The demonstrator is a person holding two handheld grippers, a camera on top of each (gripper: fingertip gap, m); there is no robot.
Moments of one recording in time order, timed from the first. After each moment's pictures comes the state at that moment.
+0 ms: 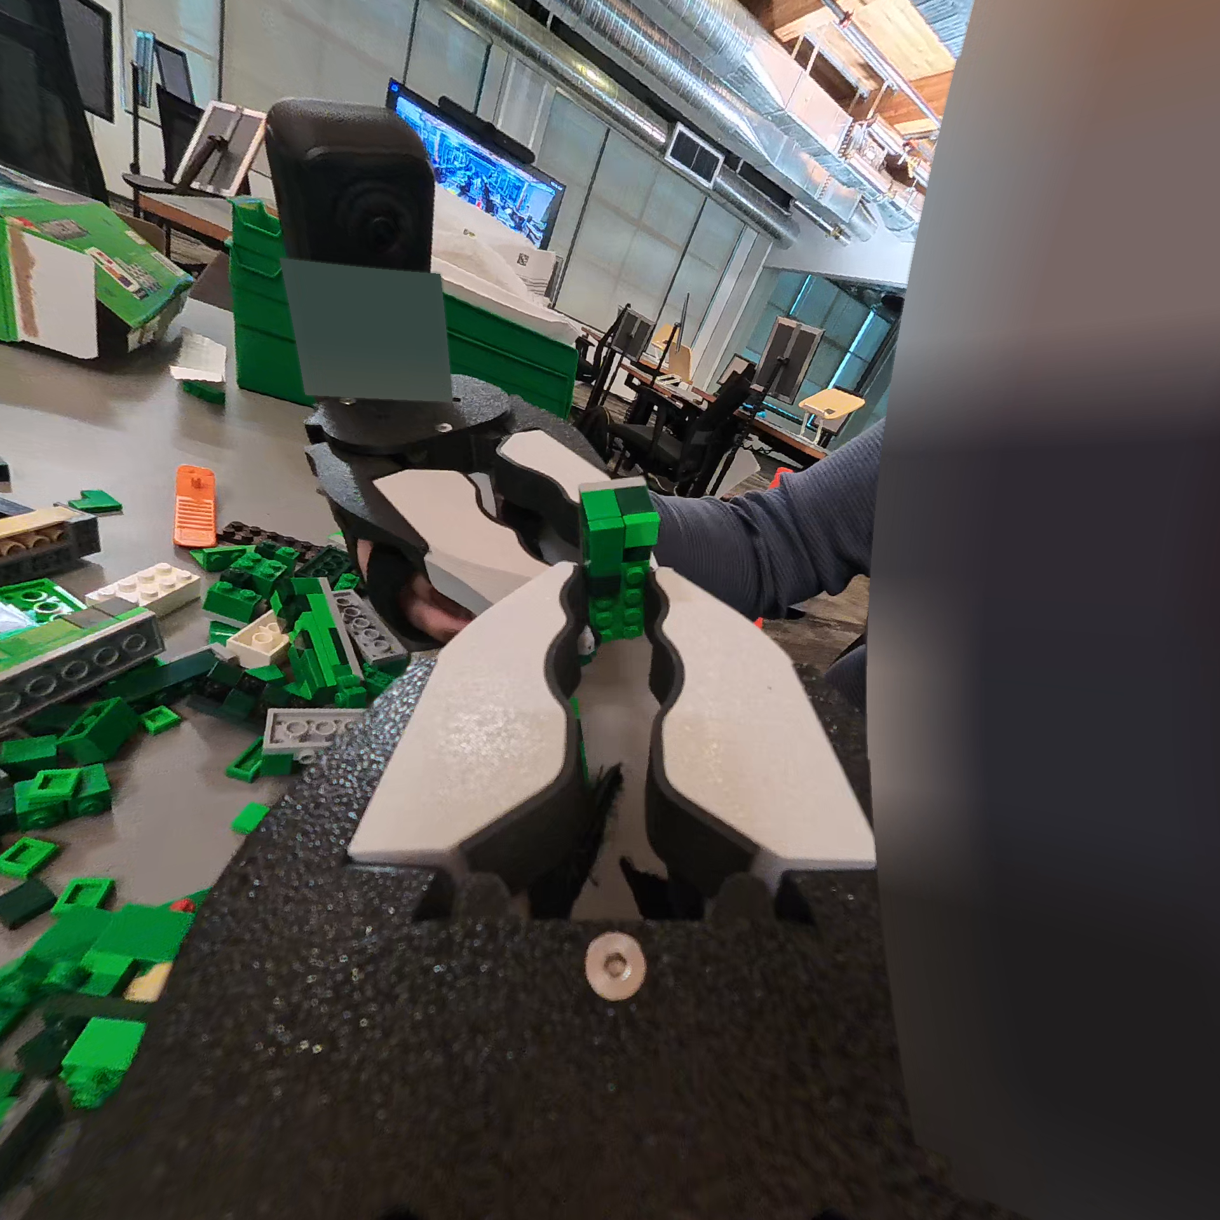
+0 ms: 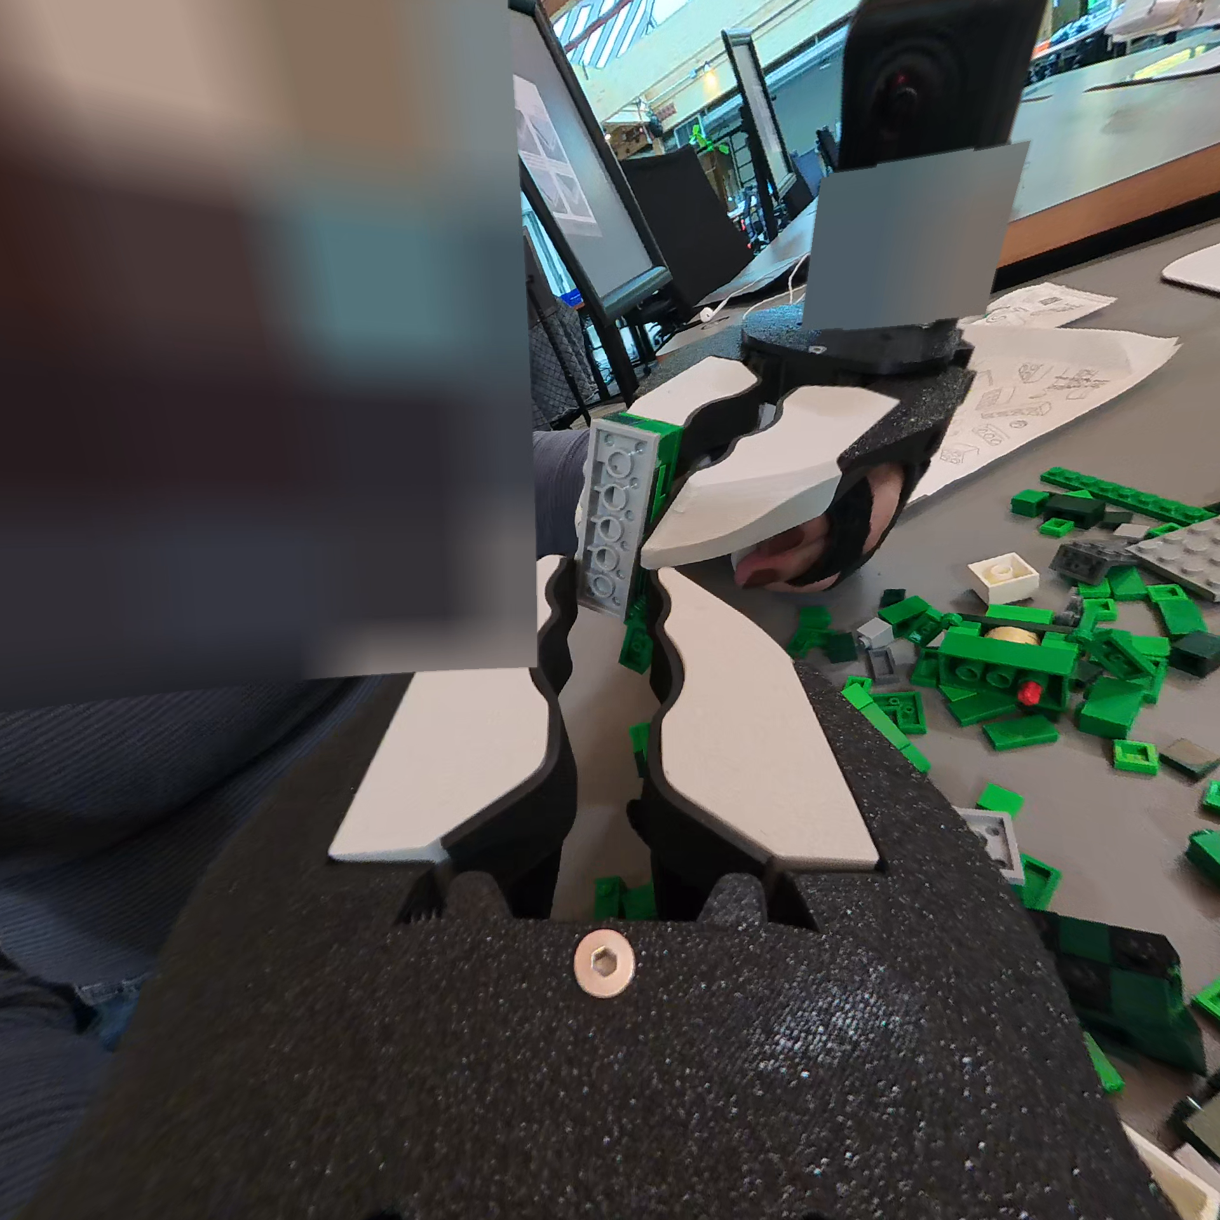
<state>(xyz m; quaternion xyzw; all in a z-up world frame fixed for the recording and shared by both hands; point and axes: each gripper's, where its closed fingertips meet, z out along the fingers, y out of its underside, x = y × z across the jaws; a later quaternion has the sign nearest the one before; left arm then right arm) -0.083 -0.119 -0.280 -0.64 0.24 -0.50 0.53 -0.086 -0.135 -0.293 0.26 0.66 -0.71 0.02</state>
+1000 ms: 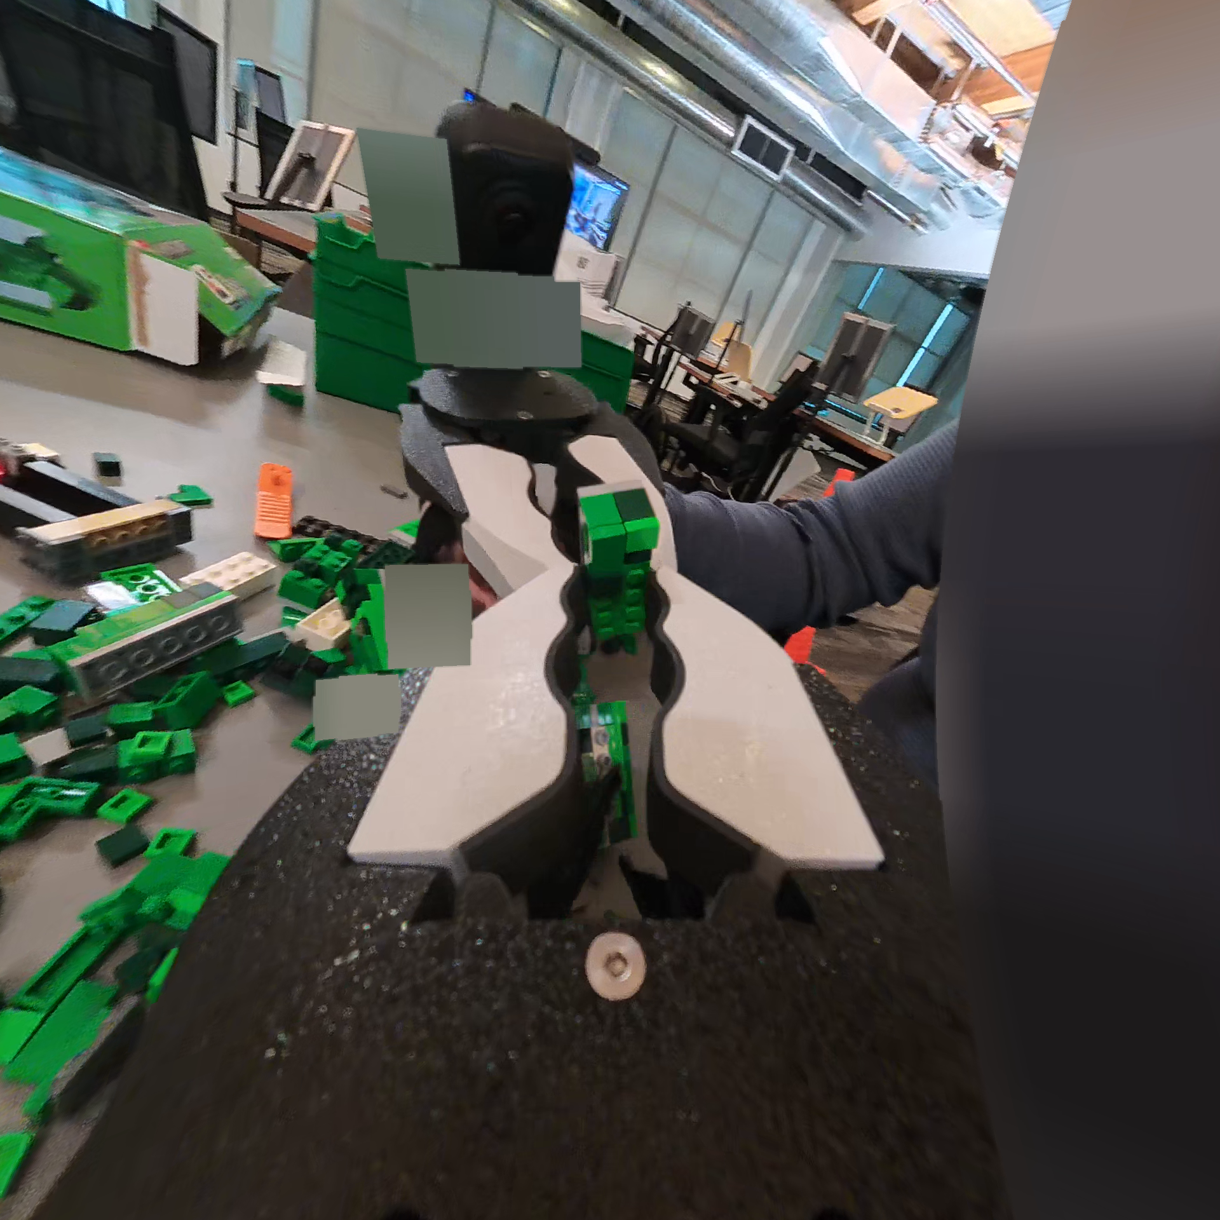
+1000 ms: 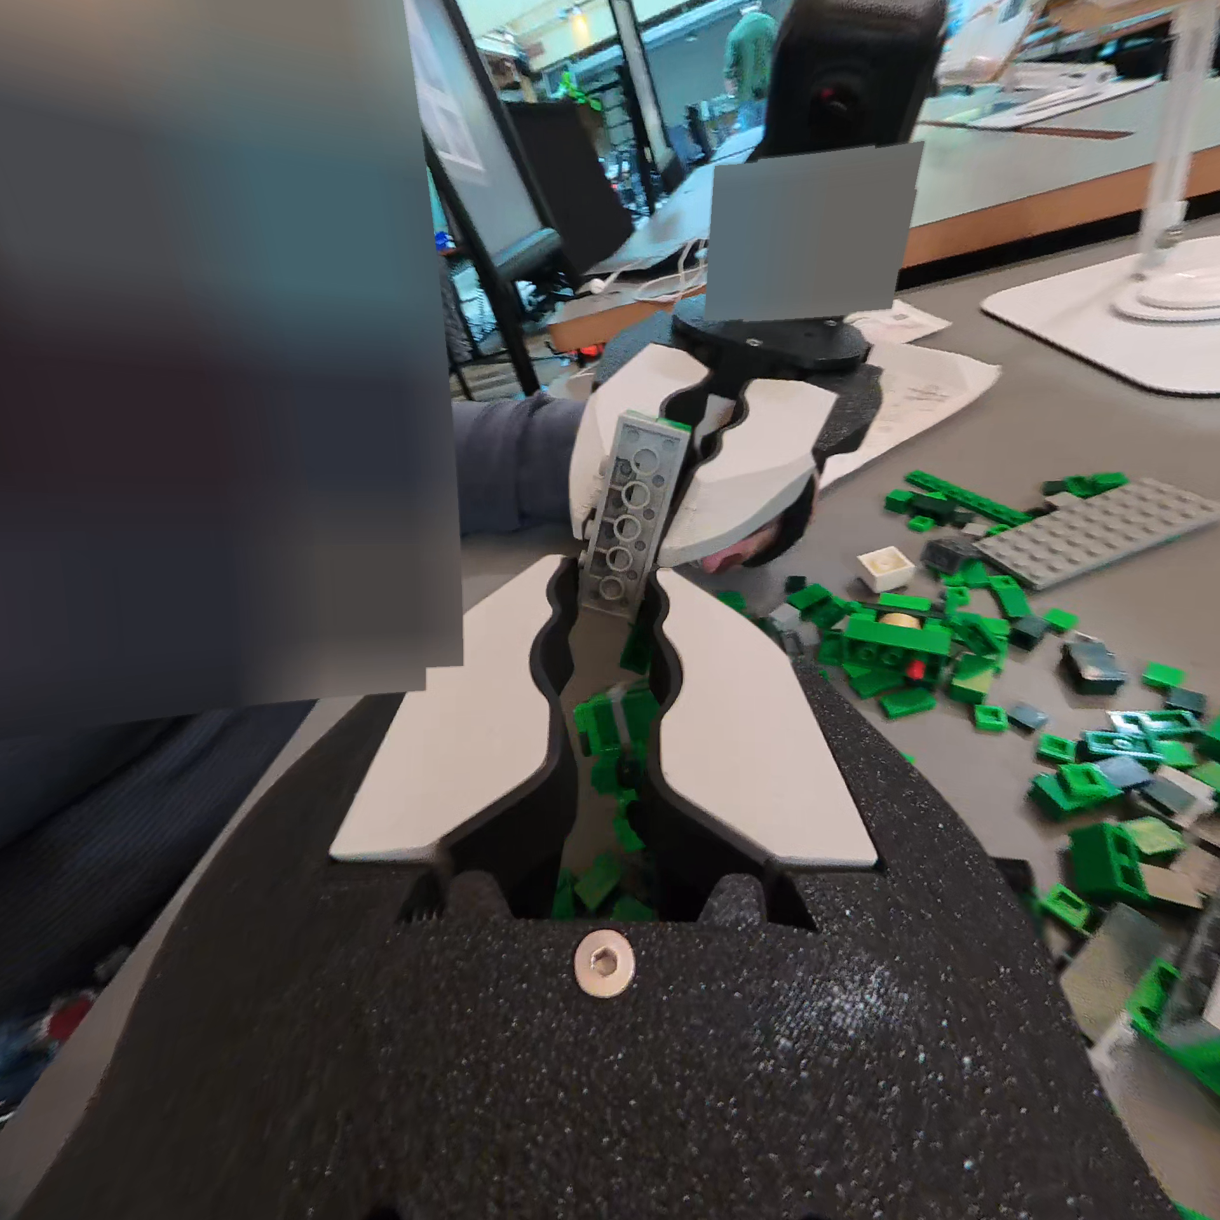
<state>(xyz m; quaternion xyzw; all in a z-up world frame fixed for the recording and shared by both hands) -0.092 -0.111 -0.282 -0.66 0.22 -0.47 0.55 -0.097 -0.129 -0.299 0.30 0.69 -0.65 -0.08</state>
